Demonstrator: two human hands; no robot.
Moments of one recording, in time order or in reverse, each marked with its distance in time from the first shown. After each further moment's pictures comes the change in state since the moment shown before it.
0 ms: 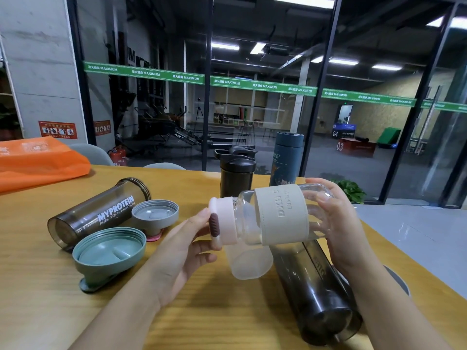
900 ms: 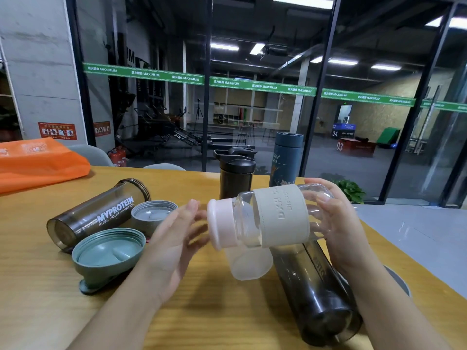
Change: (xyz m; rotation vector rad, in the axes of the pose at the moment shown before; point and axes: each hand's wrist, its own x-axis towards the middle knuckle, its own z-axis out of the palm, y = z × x) left_hand 0.005 0.001 -0.006 -0.101 0.080 0.137; right_hand -0.001 -0.001 0.001 0.017 -0.008 0.014
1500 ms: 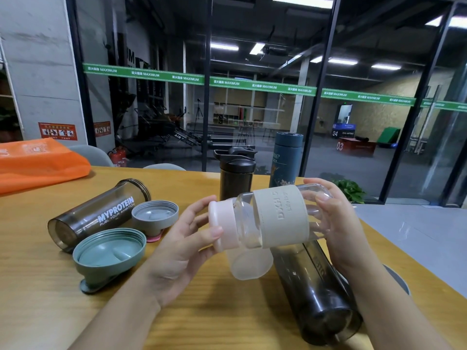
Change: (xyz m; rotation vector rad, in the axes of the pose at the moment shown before) left_hand -0.006 0.000 0.001 -0.020 -0.229 -0.067; right_hand 0.000 0.001 0.000 0.003 -0.006 -0.004
